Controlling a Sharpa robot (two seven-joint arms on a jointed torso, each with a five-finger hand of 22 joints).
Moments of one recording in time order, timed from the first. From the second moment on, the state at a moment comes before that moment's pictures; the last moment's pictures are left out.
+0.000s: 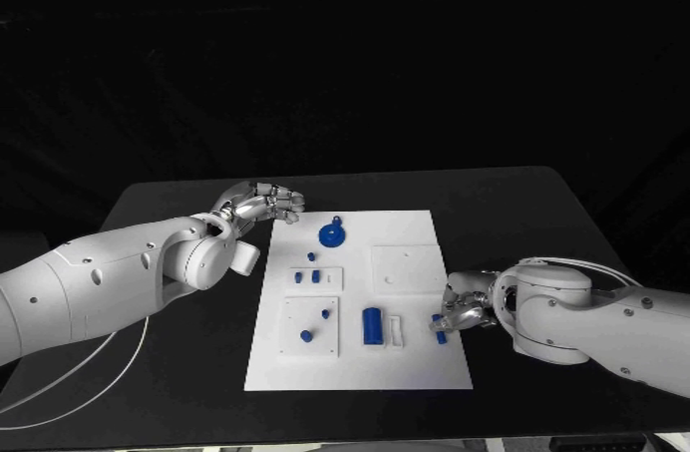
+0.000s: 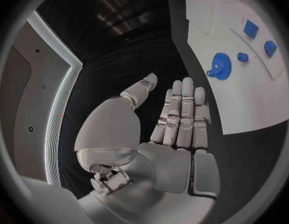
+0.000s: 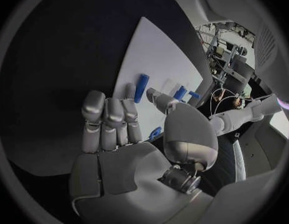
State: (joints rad) left arm 1.21 -0.77 -0.14 1.27 -0.15 -0.22 0.29; left_hand 1.10 -0.13 0.53 -0.22 0.06 0.87 0.17 0.28 0.50 1.23 0.11 0.08 0.22 1.00 0.07 0.59 0.43 0.03 0.71 -0.03 0.58 1.27; right arm 1.20 -0.93 -0.24 1.72 -1.33 0.02 -0.56; right_hand 0.84 -0.22 0.72 0.01 0.05 1.12 0.07 0.17 0.95 1.21 -0.04 1.26 1.20 1.30 -0.13 1.24 1.08 0.22 1.25 -0.08 1.10 1.31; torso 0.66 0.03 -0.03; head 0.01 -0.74
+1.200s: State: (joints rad) left arm 1.21 -0.78 -0.14 1.27 -0.15 -0.22 0.29; left_hand 1.09 -0.13 0.54 -0.22 0.06 0.87 0.17 0.28 0.50 1.23 0.11 0.08 0.22 1.00 0.07 0.58 0.43 0.03 0.71 -0.03 0.58 1.28; right arm 1.15 -0.87 -0.23 1.73 -1.59 -0.04 -0.56; right_hand 0.96 -0.23 0.82 -0.19 0.20 1.11 0.08 0.16 1.09 1.17 -0.03 1.20 1.17 1.30 -0.13 1.23 1.08 0.21 1.24 -0.06 1.10 1.30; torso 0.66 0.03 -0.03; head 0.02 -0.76
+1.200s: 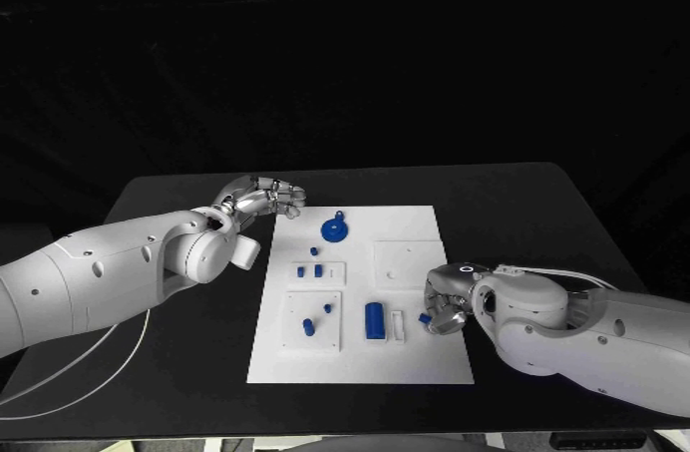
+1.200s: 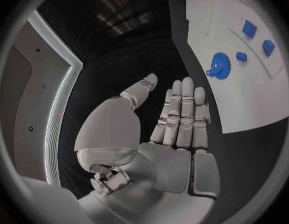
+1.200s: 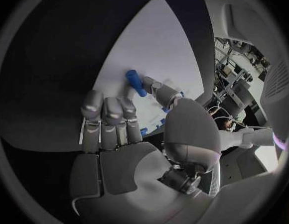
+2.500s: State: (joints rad) left arm 1.21 -0.78 -0.14 1.27 -0.15 -0.21 0.29; left_hand 1.09 -0.13 0.54 -0.22 0.06 0.87 0.17 0.28 0.50 1.23 0.11 0.08 0.22 1.00 0.07 0.58 0.44 0.03 0.71 -0.03 0.58 1.28; right arm 1.17 -0.88 -0.23 1.74 -1.04 -0.24 -0.53; right_hand 0.88 -0.18 0.82 -0.17 0.35 1.11 0.08 0.17 0.69 1.18 -0.03 1.20 1.18 1.31 -0.12 1.22 1.08 0.21 1.26 -0.05 1.10 1.30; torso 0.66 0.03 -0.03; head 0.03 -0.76
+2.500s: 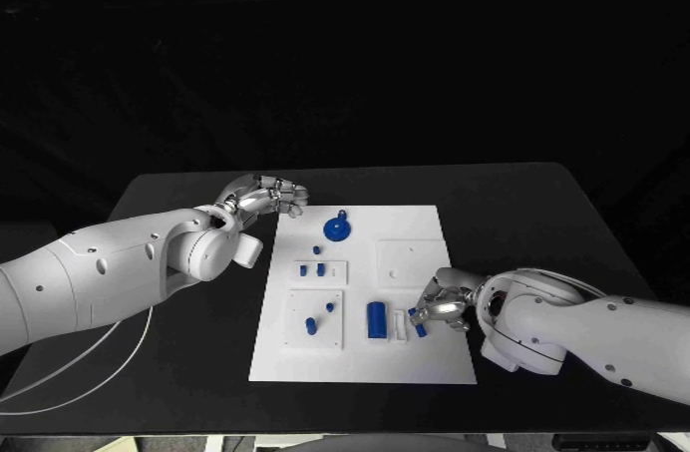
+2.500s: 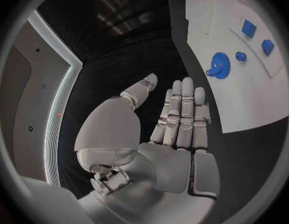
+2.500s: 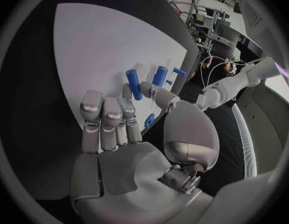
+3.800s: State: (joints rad) left arm 1.21 -0.78 -0.14 1.27 -0.15 -0.21 0.29; left_hand 1.09 -0.13 0.54 -0.22 0.06 0.87 0.17 0.28 0.50 1.23 0.11 0.08 0.22 1.00 0.08 0.58 0.44 0.03 0.71 -0.03 0.57 1.28; right arm 1.17 -0.82 -0.23 1.69 -0.91 -0.23 -0.54; right_hand 0.85 -0.19 0.77 -0.15 0.28 1.11 0.08 0.18 0.67 1.18 -0.03 1.19 1.18 1.31 -0.12 1.22 1.08 0.21 1.25 -0.06 1.10 1.29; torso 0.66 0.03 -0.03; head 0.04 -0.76
